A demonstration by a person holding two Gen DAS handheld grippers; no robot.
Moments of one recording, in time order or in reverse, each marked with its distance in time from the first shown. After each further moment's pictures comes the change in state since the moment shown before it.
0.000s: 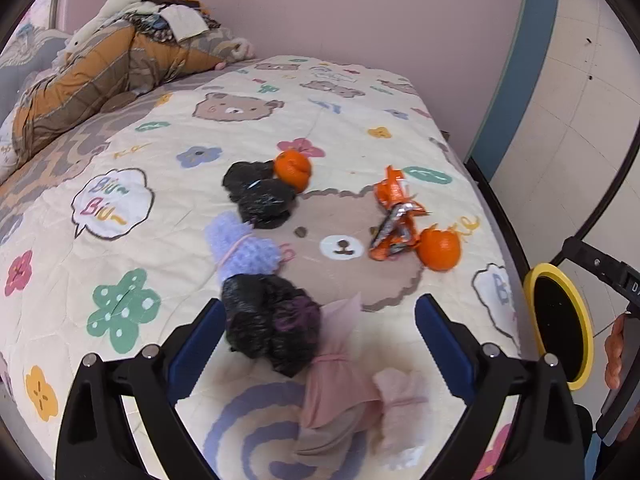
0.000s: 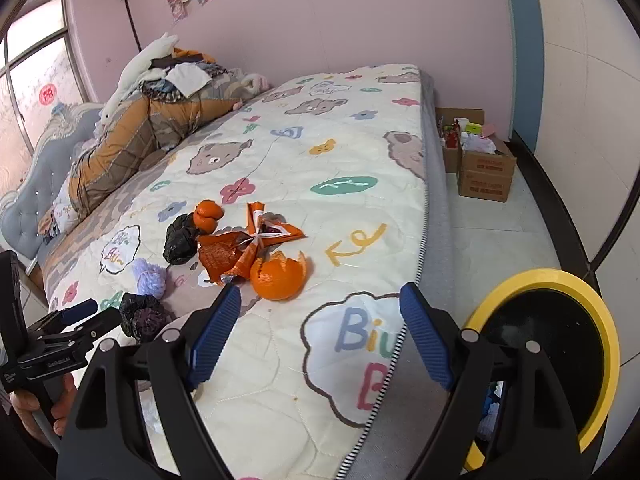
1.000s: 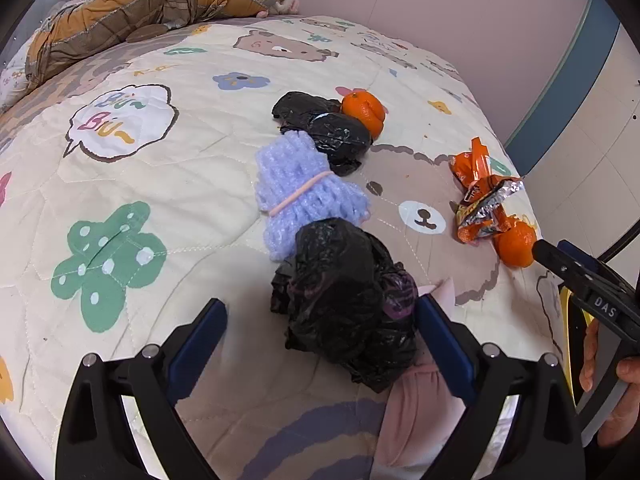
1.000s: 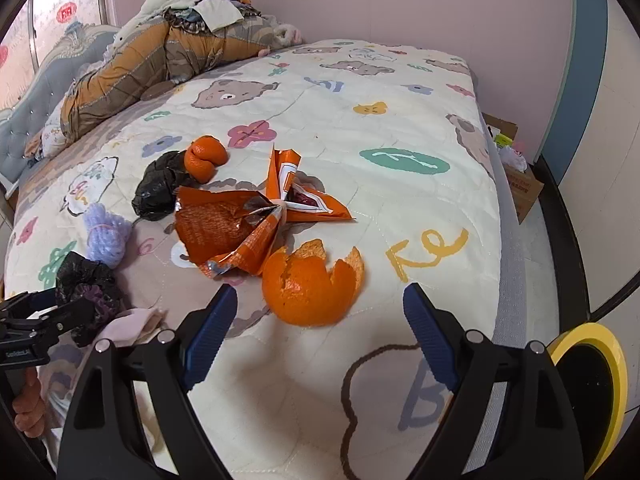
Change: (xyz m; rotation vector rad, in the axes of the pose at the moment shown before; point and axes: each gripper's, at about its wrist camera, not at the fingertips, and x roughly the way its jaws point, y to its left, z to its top) left arm 0.069 0.056 -0.020 -0.168 0.113 0.003; right arm 0.130 0.058 -0.005 -0.222 0.110 -0.044
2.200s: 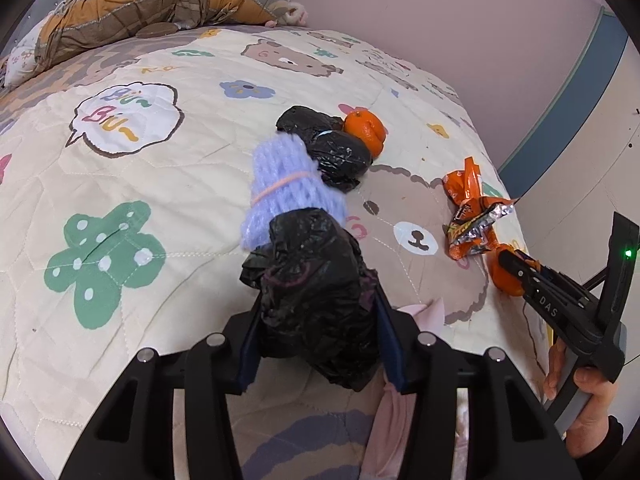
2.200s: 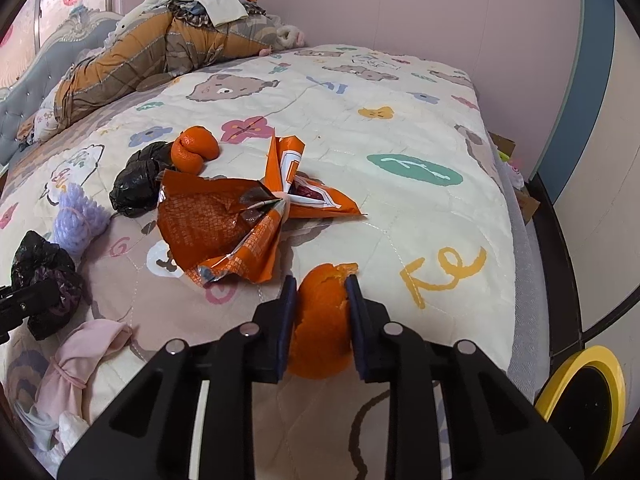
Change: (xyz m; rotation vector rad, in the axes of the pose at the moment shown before) left arm -0.008 0.007 -0.001 -0.066 -0.060 -0.045; right arm 0.031 0.011 0.001 -0.049 -0.031 -0.041
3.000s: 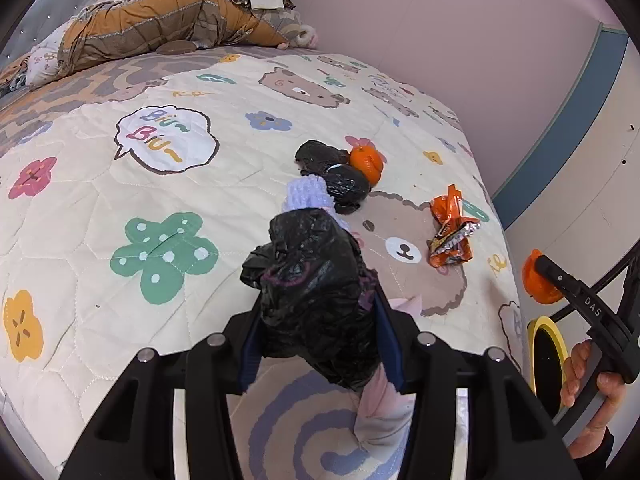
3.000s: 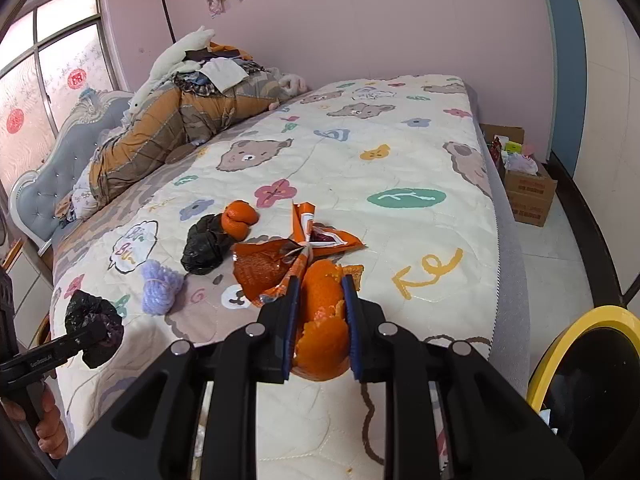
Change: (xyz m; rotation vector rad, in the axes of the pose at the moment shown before) left arm -0.061 0.006 -0.006 -0.027 -0.070 0.009; right arm -0.093 -0.034 -0.001 0.193 -0.137 0.169
